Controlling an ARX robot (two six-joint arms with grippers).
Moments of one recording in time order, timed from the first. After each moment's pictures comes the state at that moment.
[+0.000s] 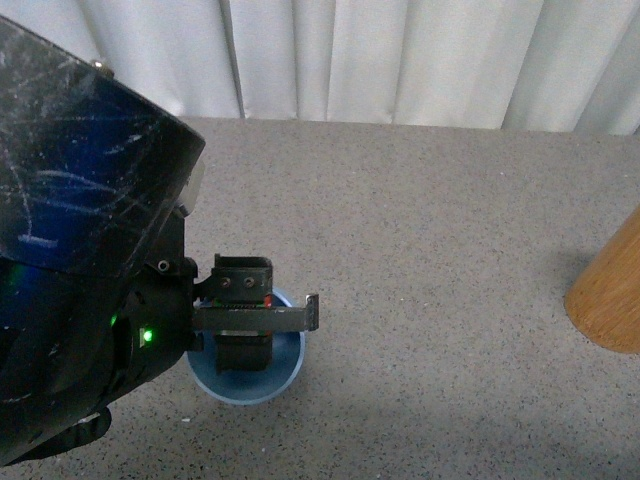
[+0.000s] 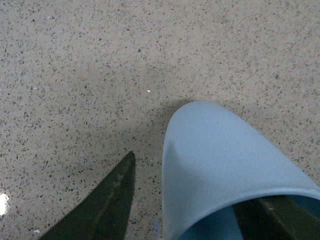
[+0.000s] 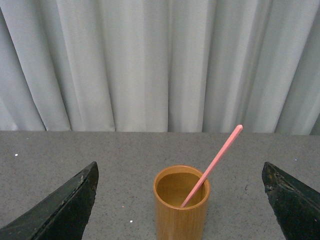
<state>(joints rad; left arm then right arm) -0.60 1.71 0.56 0.32 -0.31 -0.45 0.00 0.00 0.00 0.00 0.00 0.00</state>
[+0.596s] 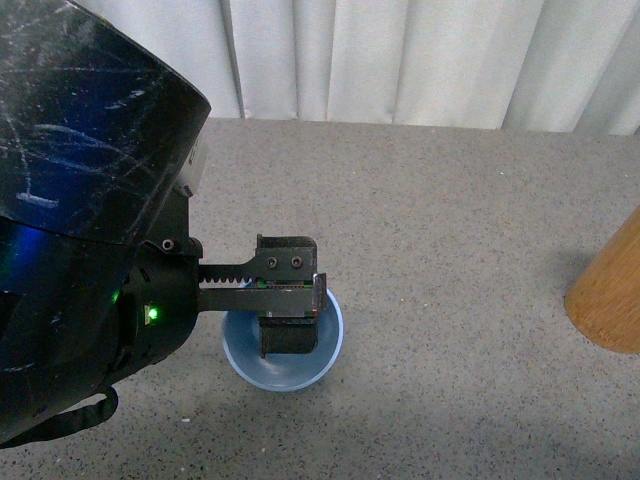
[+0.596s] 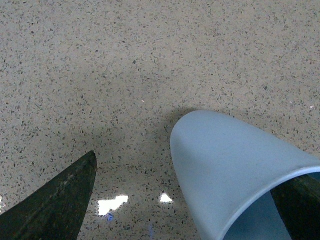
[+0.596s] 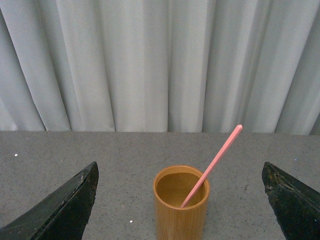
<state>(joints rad) -0.60 1.69 0.58 0.30 -0.31 -0.46 0.00 0.00 0.00 0.00 0.00 0.00</state>
